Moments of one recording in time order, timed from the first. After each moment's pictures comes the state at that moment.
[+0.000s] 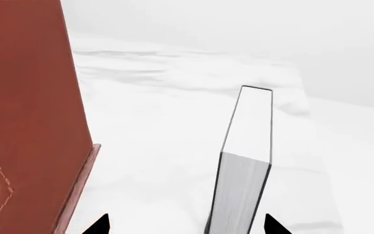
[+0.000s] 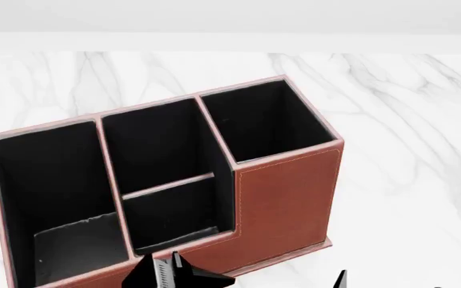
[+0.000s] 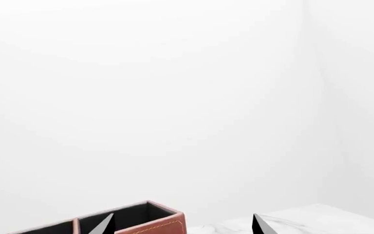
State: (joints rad) left arm -0.63 -0.19 0.73 -0.61 -0.43 0.01 0.79; right arm -0.21 0.31 -0.22 -0.24 0.20 -0.57 0.41
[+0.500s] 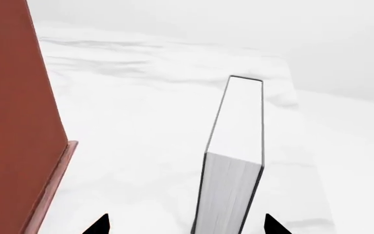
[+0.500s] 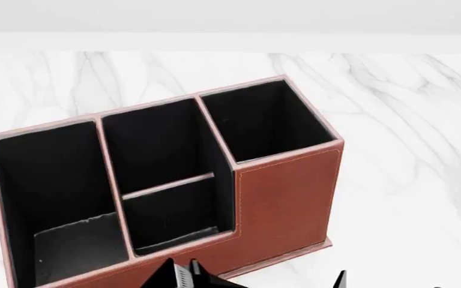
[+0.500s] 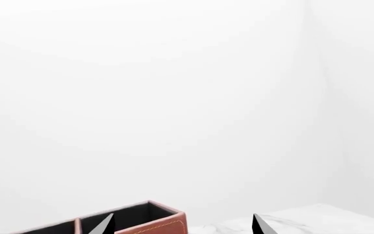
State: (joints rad) left arm -0.66 -0.13 0.77 -0.72 -0.41 0.04 0.82; right arm -0.21 0.32 -0.22 -0.24 0.20 -0.58 0.41
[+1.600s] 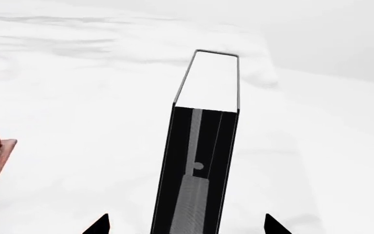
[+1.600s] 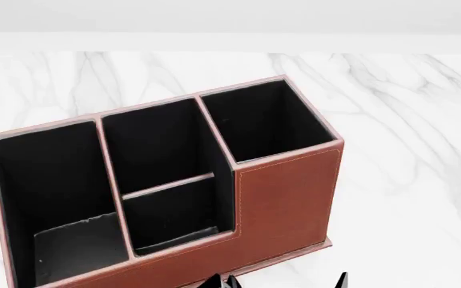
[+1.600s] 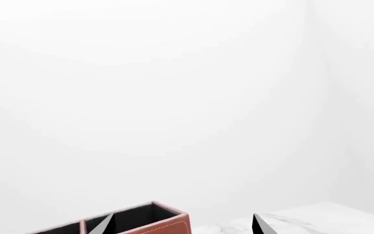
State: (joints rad) left arm -0.79 -0.01 1.12 -0.99 -0.61 0.17 0.78; right arm -0.22 0.34 -0.24 -0.25 0.23 -0.59 0.42
